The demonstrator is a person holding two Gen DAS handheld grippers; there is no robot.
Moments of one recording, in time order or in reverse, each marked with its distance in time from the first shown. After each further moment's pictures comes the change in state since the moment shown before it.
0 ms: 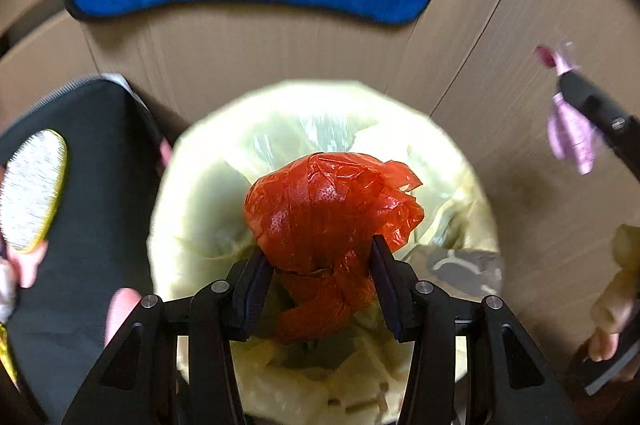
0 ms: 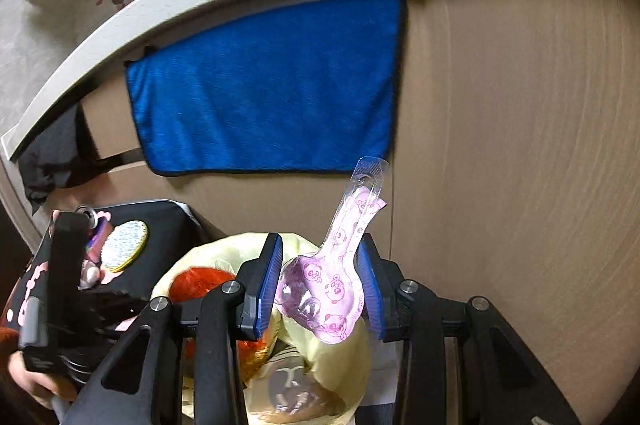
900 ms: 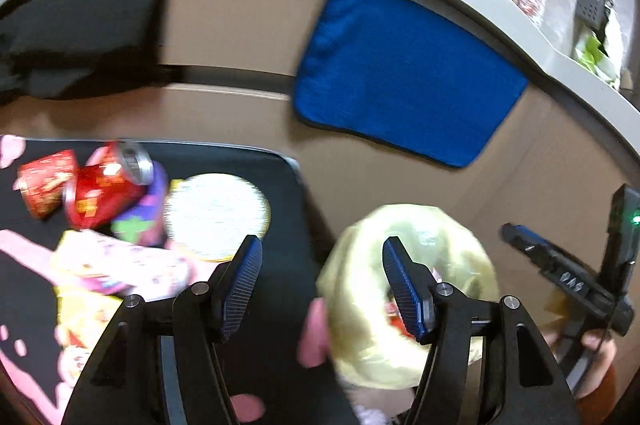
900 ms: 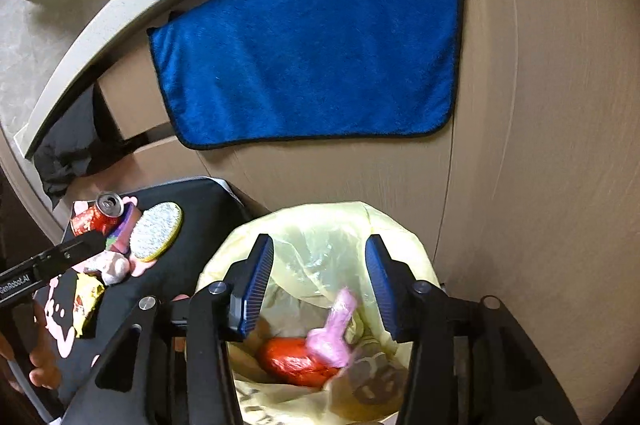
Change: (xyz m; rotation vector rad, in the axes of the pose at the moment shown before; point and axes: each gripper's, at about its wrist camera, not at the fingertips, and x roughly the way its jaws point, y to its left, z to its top) left arm -0.167 0.120 -0.042 -0.217 -0.388 0.093; right arm 0.025 0.053 -0.006 0.024 0.097 0.096
